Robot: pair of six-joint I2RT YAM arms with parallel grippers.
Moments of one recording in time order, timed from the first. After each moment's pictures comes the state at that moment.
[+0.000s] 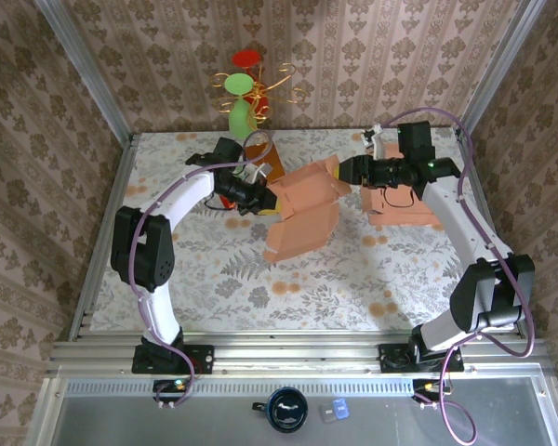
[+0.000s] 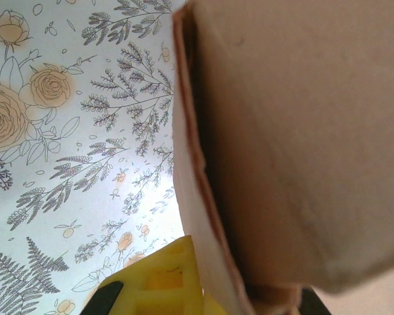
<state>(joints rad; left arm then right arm) -0.41 1.89 1.53 -0.87 0.93 -0.29 0.12 1.52 1.39 -0.62 -0.82 0.28</state>
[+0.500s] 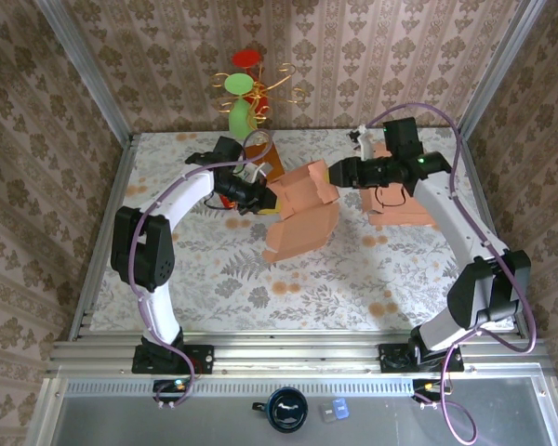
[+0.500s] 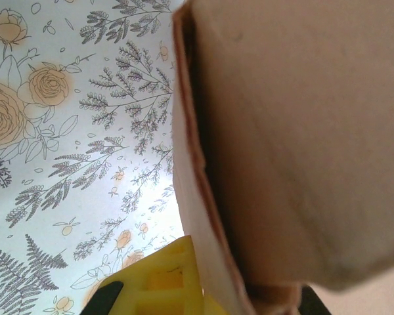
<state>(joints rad) -0.41 1.89 1.55 -0.89 0.93 -0.28 0.20 1.56 1.47 -0.72 -0.74 0.21</state>
